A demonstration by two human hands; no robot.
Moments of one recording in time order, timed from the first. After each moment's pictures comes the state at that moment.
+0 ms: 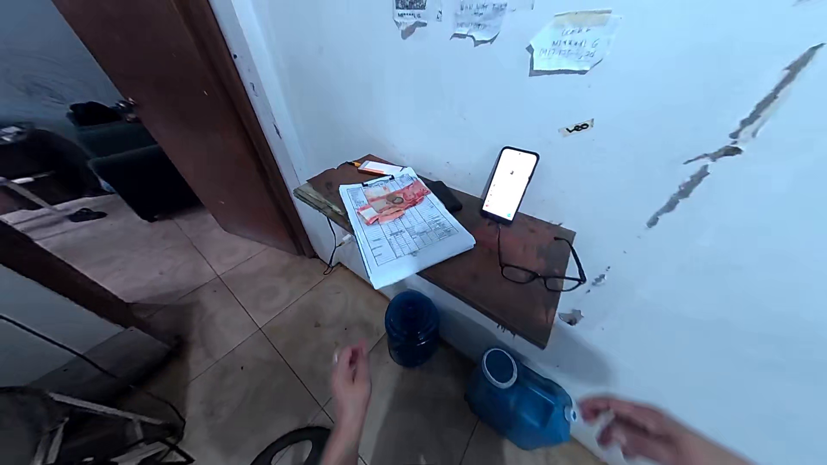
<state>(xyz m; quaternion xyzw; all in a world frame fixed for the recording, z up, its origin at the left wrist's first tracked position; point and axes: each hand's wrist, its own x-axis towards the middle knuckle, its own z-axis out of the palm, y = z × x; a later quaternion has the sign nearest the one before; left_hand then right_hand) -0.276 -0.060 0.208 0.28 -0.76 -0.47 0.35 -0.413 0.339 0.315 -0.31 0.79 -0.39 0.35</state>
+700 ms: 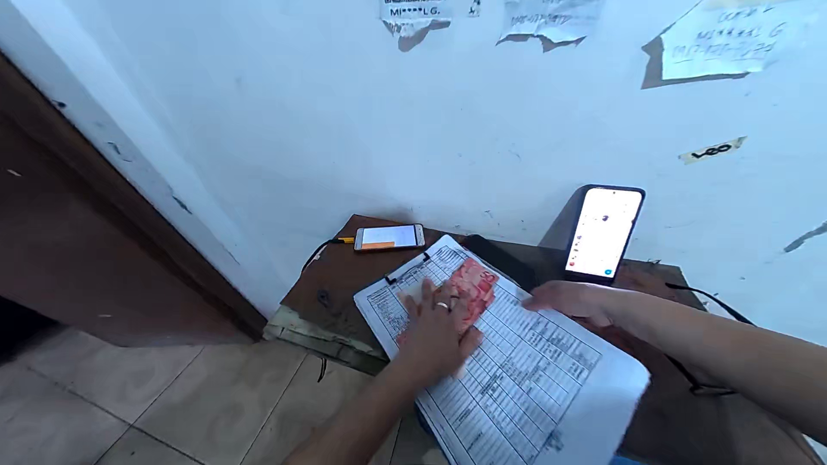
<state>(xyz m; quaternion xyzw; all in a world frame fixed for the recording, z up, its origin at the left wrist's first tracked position) -0.561 -0.277 0.330 -0.15 -0.96 -0.19 -0.12 -0.632 -0.040 0.383 0.03 0.84 -0.36 0.40</state>
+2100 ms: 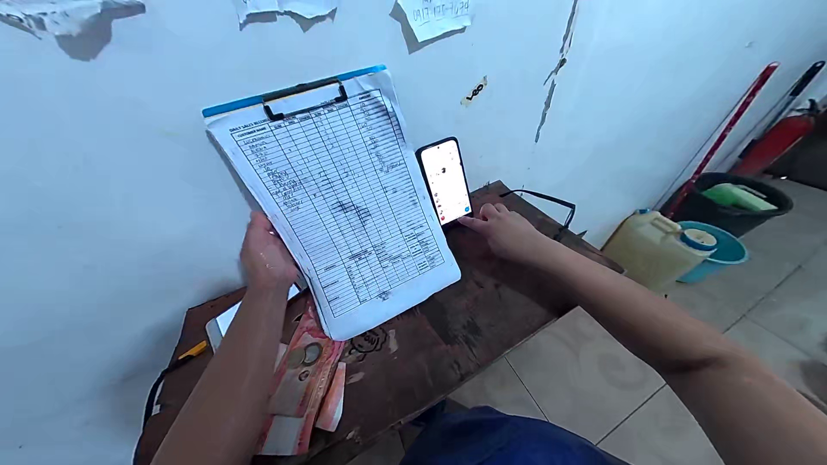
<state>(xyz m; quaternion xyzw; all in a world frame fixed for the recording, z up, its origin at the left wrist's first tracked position) -0.735 -0.299 0.379 -0.06 -0.58 -0.81 0.05 -0.581 0.015 0.363 0.08 0.99 -0.06 0.01</state>
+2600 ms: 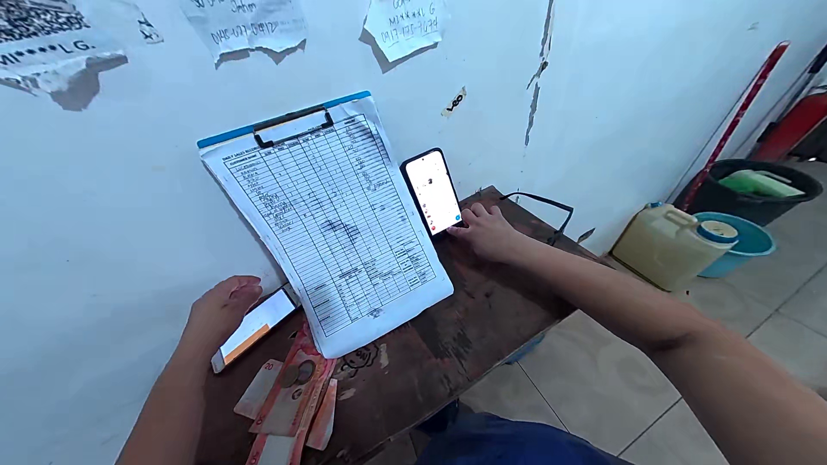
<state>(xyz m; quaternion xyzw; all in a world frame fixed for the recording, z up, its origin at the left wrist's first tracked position) -0.748 -0.399 0.368 -0.18 -0.94 -0.31 0.00 -0.603 0.032 0.351 0.02 1.00 0.00 0.00</state>
